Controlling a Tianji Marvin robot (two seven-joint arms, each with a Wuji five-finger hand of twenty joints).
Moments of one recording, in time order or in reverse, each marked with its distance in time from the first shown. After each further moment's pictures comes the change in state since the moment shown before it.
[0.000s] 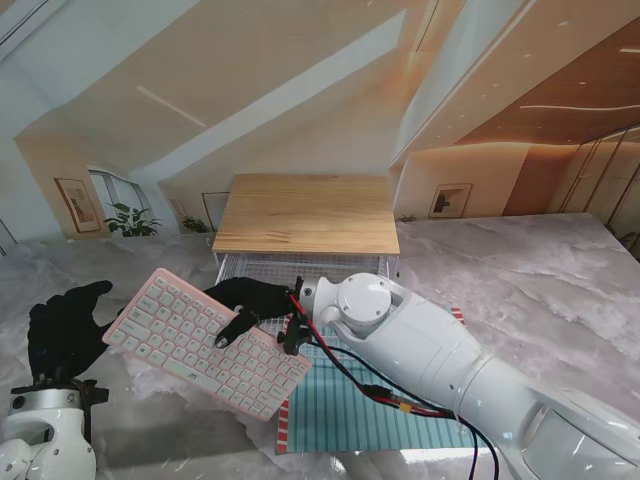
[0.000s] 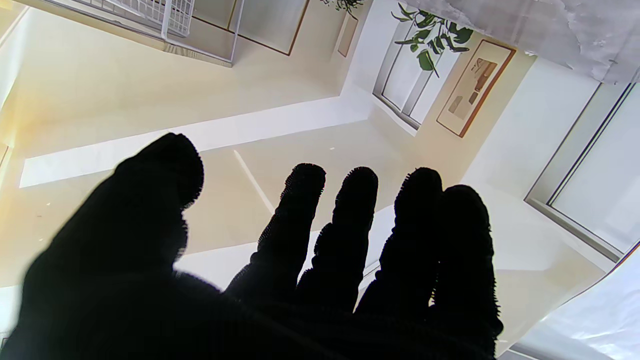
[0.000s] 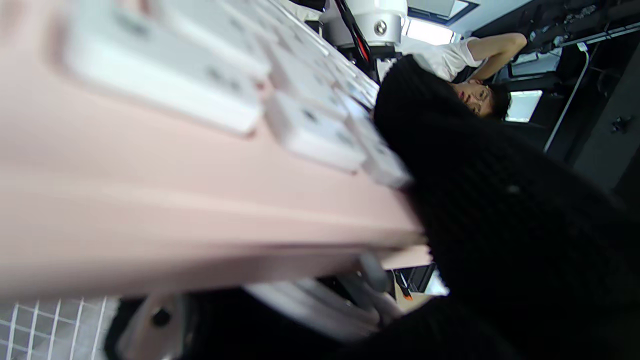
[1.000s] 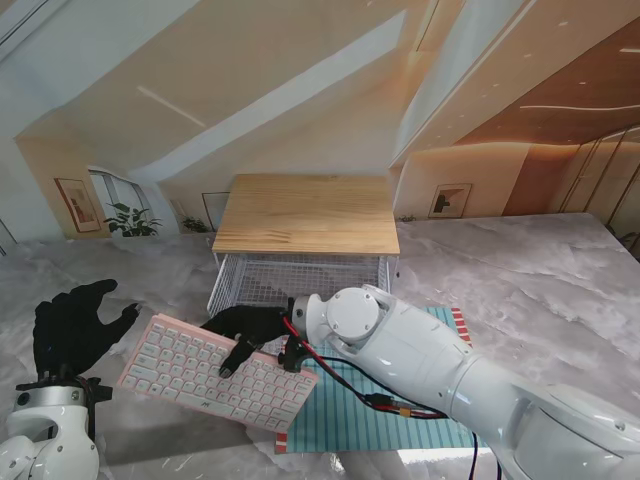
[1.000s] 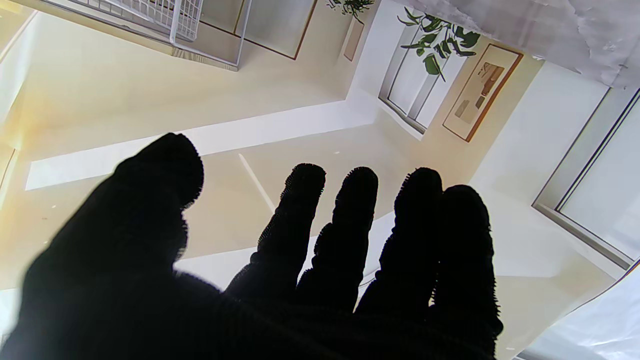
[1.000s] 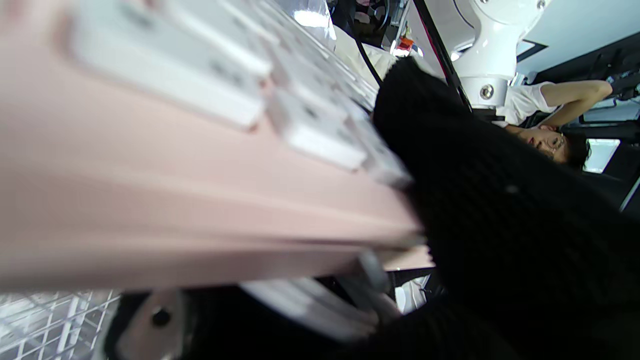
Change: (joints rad) left arm -0.012 0.002 0.012 0.003 0.001 0.000 -0.012; right arm 0.028 -0.030 -0.107 0.084 -0.133 -0.030 -0.031; left_hand 0.000 0.000 0.000 0.000 0.000 0.000 -0.002 -0.001 0.000 0.000 0.000 0.000 0.000 0.000 0.000 -0.007 0.000 -0.001 -0.010 -0.004; right_hand 0.000 0.006 0.000 0.001 0.000 0.000 0.000 0.008 0.000 0.002 0.000 0.003 0.000 0.000 0.004 0.003 0.000 0.001 0.000 0.000
